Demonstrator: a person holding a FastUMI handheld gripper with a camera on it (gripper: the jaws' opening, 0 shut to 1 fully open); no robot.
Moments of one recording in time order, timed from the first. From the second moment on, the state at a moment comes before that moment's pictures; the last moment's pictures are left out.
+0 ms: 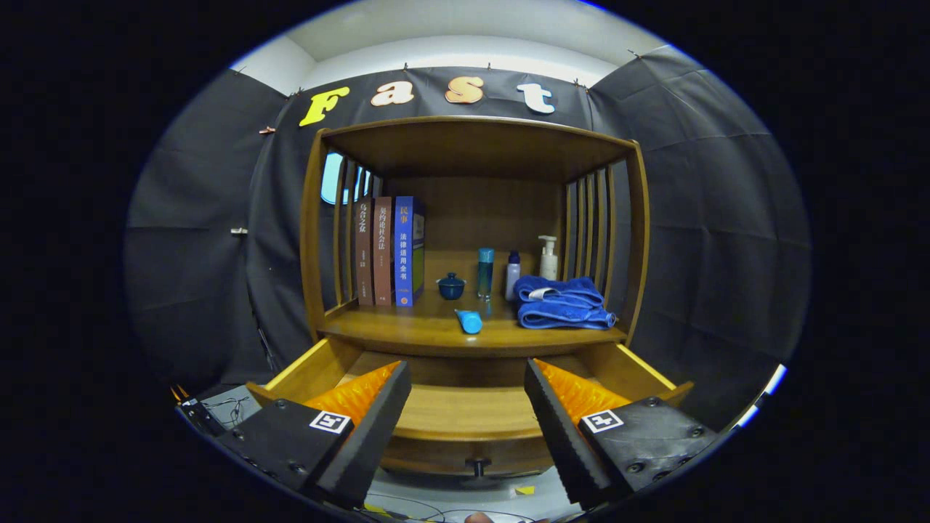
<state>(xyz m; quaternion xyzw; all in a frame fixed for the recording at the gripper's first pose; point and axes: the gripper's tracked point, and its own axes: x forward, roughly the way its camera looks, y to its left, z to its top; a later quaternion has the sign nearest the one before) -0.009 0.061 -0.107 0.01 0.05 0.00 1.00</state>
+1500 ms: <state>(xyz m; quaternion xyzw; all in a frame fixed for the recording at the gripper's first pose) 0.058 0.052 -0.221 0.03 0.09 0.00 1.00</state>
